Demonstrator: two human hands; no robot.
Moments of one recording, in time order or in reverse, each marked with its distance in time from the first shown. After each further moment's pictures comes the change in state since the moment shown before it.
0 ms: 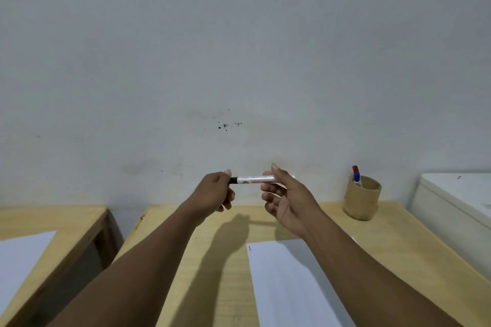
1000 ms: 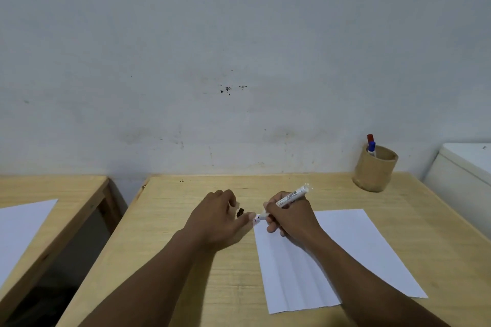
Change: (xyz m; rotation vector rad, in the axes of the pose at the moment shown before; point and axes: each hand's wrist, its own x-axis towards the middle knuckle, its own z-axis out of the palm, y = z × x) left_hand -0.019 -0.121 0.036 0.688 0.034 0.239; right_hand 0.017 0.098 -0.060 -0.614 0.121 -0.067
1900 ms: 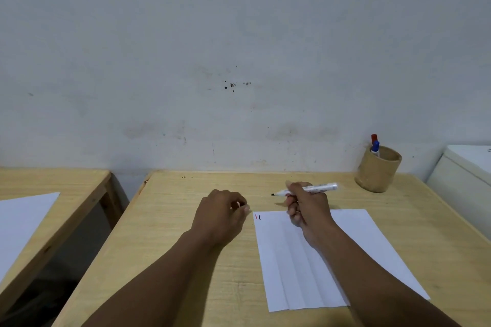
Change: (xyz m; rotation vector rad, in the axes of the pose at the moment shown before) left_hand 0.002 0.005 0.009 -0.091 0.075 -0.055; right_hand 0.009 -0.007 -0.018 0.371 0.140 0.112
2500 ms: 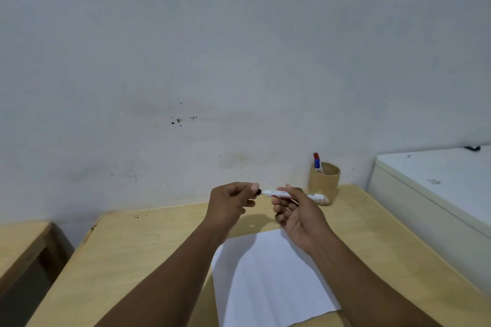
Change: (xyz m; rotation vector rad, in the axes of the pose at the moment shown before) left_hand 0.047 0.136 0.007 -0.975 -0.101 -0.200; right_hand -0.019 -0.063 -0.061 0.438 -0.052 0.022
